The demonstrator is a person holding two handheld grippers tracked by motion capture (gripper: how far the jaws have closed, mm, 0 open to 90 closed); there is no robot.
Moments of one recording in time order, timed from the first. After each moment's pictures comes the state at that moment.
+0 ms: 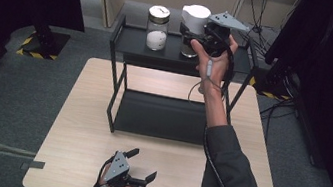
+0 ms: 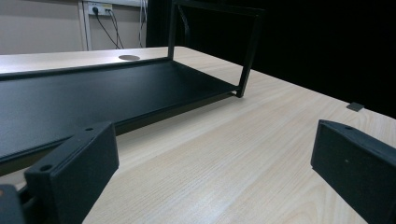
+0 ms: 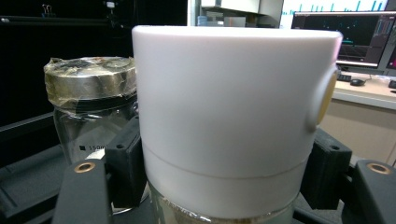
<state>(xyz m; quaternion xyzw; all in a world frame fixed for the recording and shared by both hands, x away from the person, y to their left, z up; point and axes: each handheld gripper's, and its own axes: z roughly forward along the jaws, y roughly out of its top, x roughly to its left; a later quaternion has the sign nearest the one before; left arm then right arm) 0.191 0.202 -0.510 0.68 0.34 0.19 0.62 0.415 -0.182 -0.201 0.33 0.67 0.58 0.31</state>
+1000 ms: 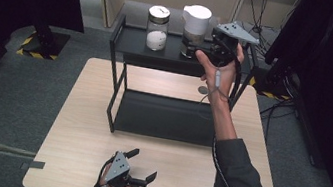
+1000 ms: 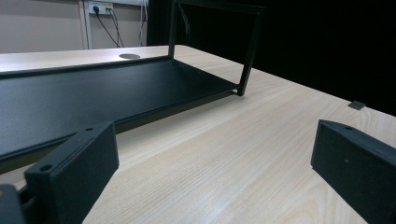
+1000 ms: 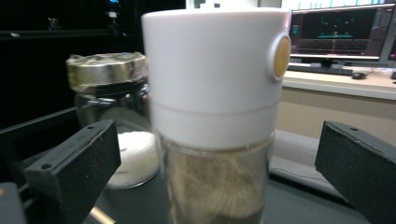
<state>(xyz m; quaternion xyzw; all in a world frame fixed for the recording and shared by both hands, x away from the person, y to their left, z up) 0.191 0.201 -0.511 0.68 0.34 0.20 0.62 0.391 -0.206 -0.213 0.34 0.66 0.60 0.29</state>
